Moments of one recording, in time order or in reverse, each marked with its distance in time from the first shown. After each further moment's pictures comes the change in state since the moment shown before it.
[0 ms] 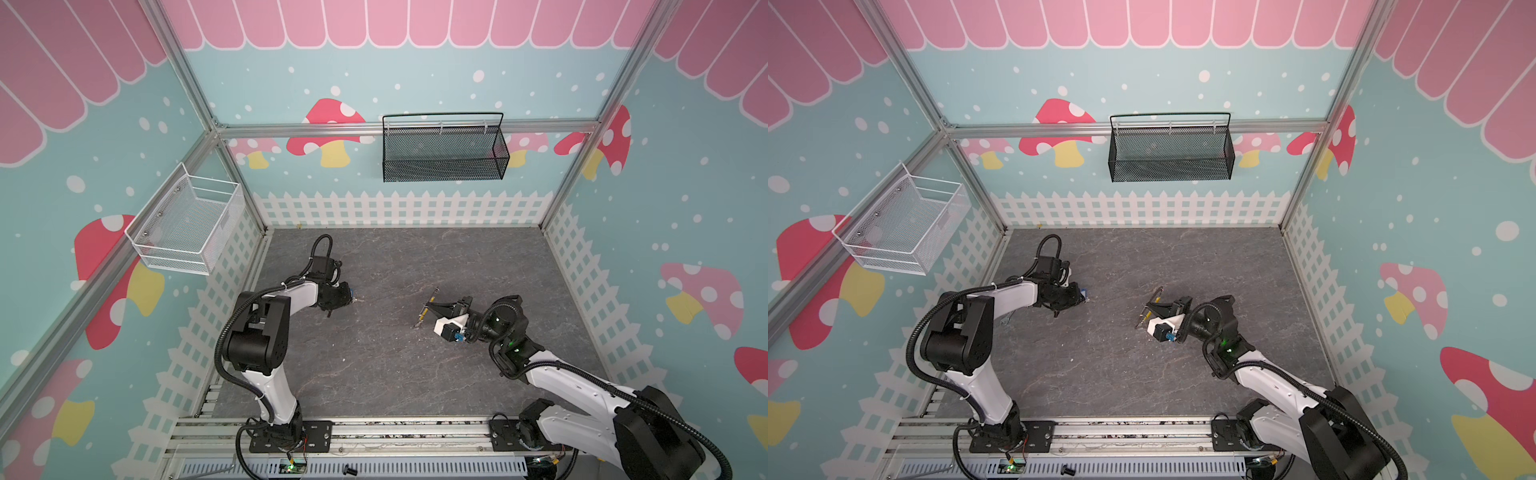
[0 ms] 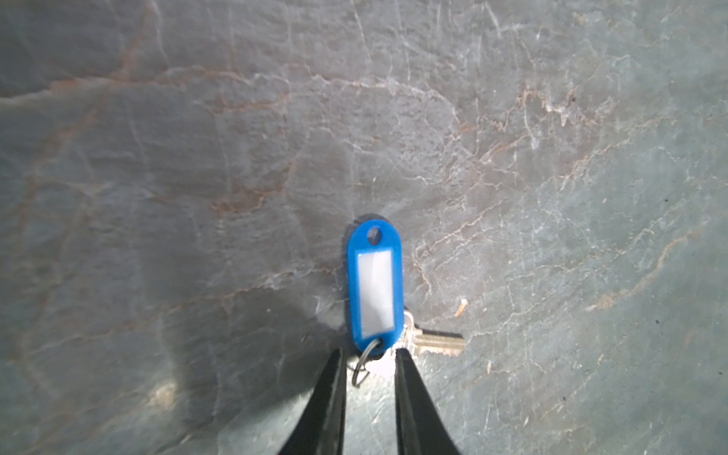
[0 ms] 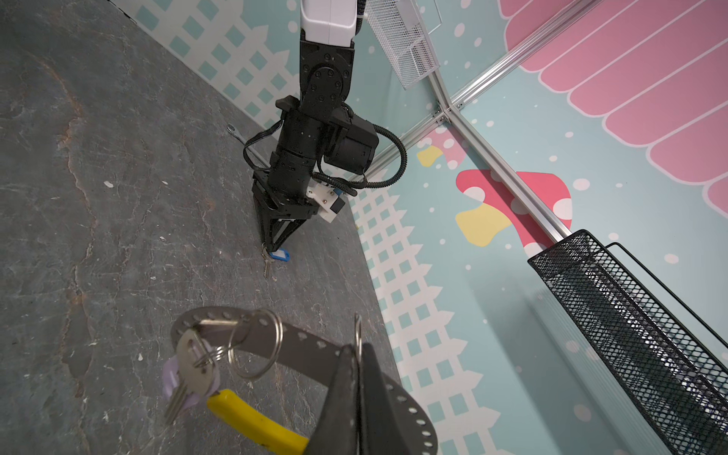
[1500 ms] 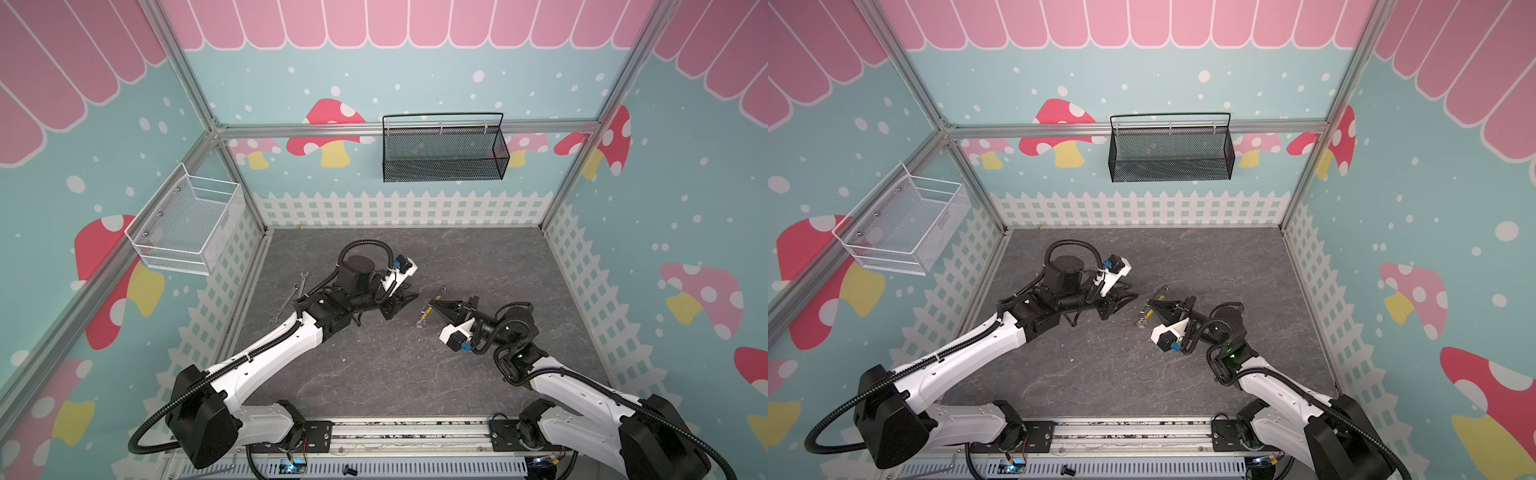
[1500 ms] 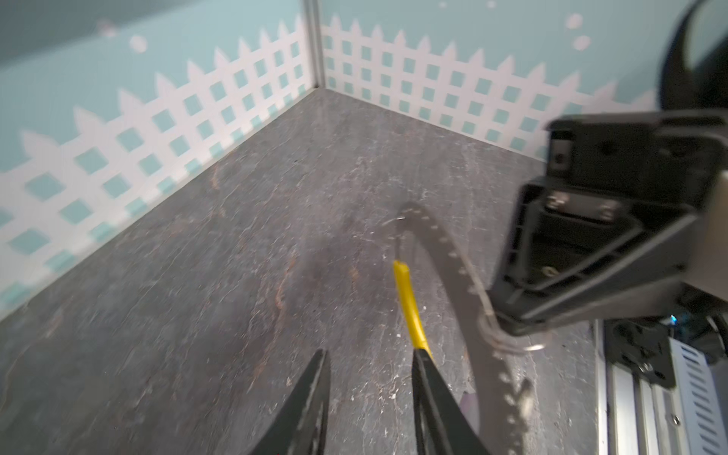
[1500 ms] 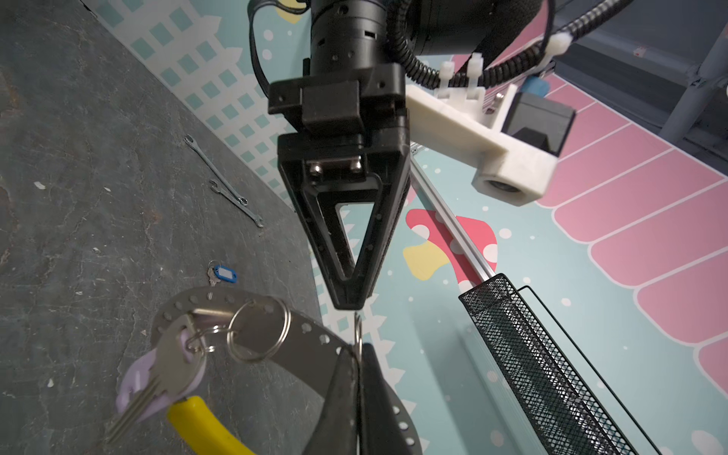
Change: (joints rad) left arm -0.498 -0.534 0.013 0.070 0.051 0.550; right arm 0.000 -0.048 -0.047 0.161 -0.007 -0.064
